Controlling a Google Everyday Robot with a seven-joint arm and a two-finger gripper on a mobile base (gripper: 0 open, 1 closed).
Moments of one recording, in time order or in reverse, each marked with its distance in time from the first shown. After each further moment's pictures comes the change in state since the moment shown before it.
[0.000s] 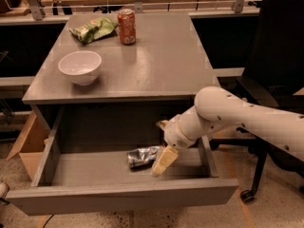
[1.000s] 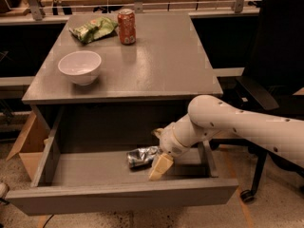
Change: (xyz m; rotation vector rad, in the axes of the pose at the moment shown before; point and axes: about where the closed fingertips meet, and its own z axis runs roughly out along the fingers) arm 0.008 0.012 0.030 -0.054 -0.008 0.009
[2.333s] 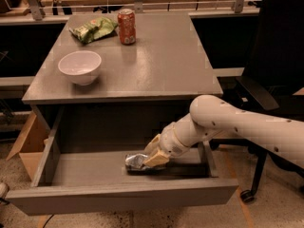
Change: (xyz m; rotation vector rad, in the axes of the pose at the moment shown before) arm -0.005 0.001 0.001 -0.018 -0.040 -0.002
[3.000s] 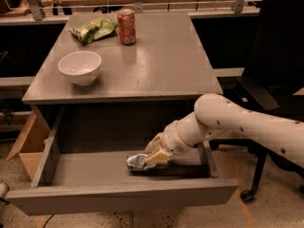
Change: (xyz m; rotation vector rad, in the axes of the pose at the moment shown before) arm -0.006 0.000 -0.012 0.016 -0.033 -0.008
